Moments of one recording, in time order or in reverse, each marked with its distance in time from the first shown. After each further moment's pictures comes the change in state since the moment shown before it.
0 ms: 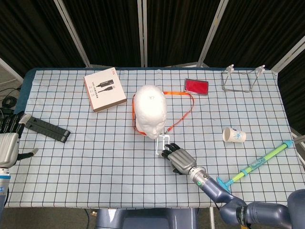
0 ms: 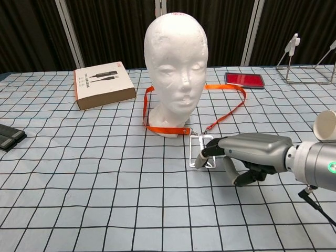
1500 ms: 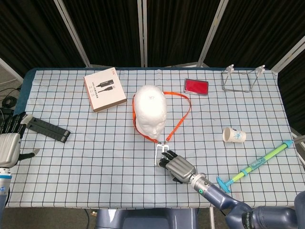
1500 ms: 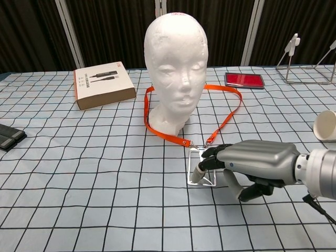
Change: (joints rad) left arm 0.008 -0.005 -0.015 0.003 0.004 -0.028 0.004; right arm -0.001 0.044 -0.044 -0.074 -0.087 0.001 -0.029
